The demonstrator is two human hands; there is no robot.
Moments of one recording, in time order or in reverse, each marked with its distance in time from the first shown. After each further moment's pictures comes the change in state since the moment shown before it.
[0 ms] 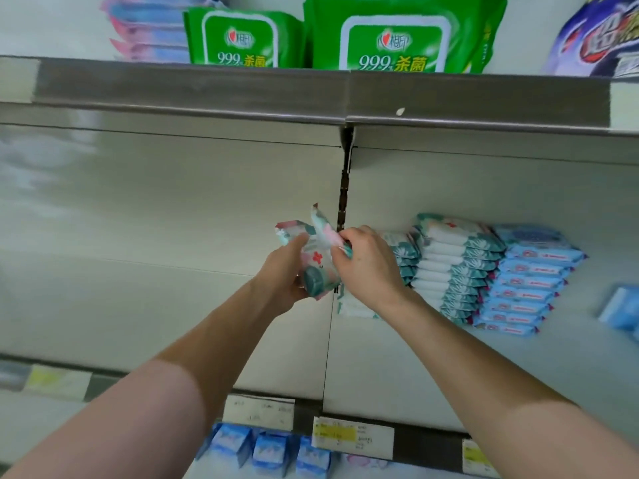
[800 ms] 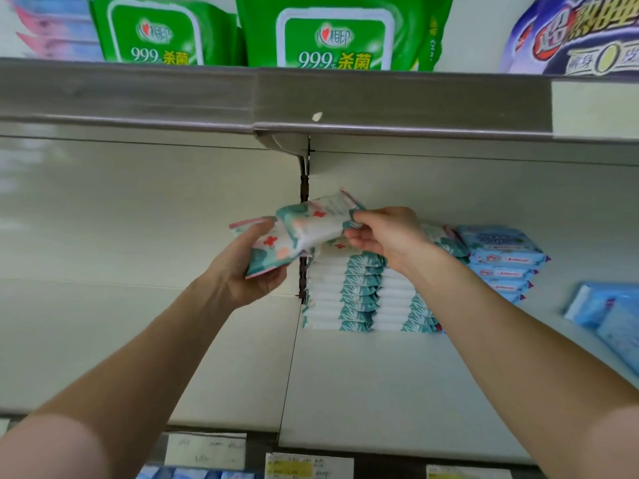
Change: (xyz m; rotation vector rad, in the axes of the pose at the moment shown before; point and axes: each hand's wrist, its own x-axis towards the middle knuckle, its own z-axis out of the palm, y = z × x) left_hand 0.033 0.020 0.015 -0.262 -0.089 -0.115; right_hand 0.052 0.062 -0.063 0.996 -0.005 0.603
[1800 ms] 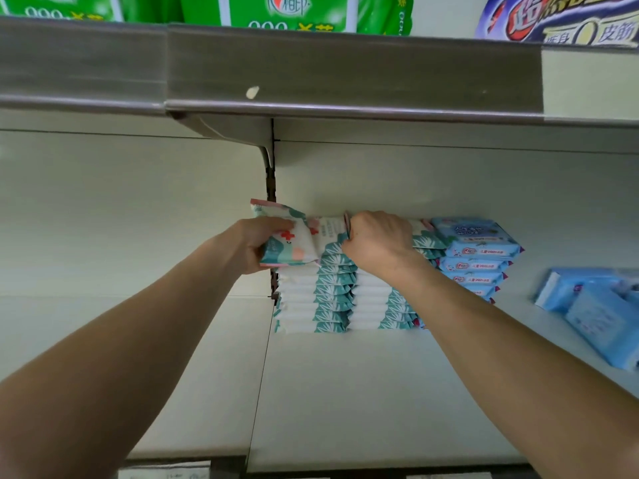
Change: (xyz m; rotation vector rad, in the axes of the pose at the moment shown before) left_hand 0.056 0.002 0.051 0.462 0.021 -0.052; right_hand 0.019 0.015 -0.024 -1.546 0.150 -0.383
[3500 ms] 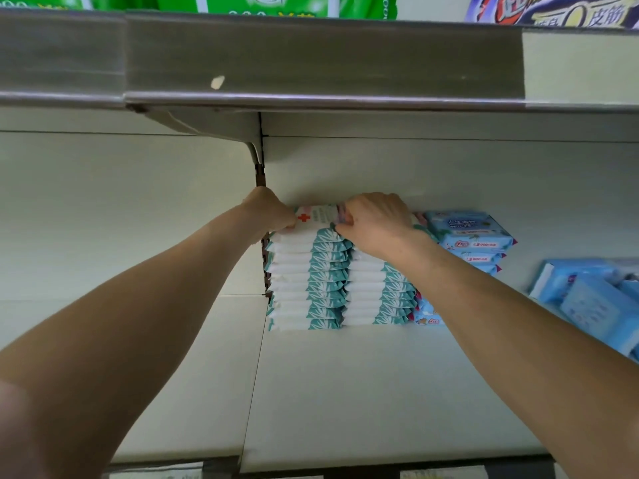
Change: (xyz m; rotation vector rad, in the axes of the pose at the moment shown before) left_hand 0.021 0.029 0.030 0.928 0.334 0.224; right_hand 0.013 0.017 -0.009 -0.035 0.010 -0.128
